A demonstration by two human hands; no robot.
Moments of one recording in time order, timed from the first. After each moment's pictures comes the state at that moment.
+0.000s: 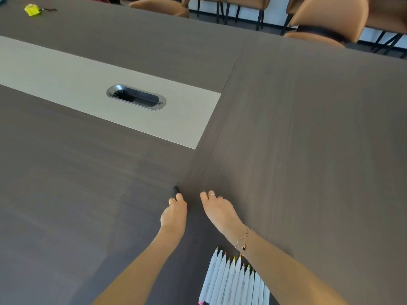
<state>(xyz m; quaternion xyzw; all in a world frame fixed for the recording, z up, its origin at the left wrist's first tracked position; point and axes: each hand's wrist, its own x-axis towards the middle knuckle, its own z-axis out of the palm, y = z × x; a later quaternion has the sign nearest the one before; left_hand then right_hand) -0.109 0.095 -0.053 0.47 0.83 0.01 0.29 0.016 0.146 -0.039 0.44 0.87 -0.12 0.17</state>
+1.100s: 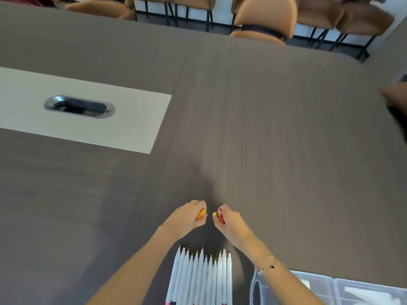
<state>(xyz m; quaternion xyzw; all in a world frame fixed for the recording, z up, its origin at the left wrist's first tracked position) -0.015 0.128 -0.055 0.77 0.53 0.02 0.36 0.157 0.110 -0.044 0.64 0.67 -0.37 -0.01</state>
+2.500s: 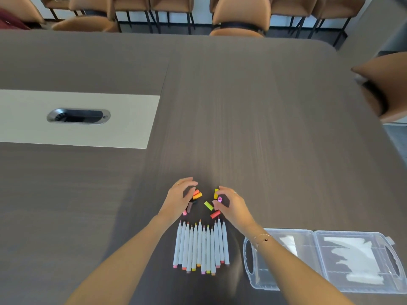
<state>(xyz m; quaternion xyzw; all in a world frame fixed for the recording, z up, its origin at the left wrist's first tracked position) -0.017 0.094 -0.025 0.65 0.62 0.20 0.40 0.178 0.058 -0.024 0.67 0.59 -0.41 -0.21</state>
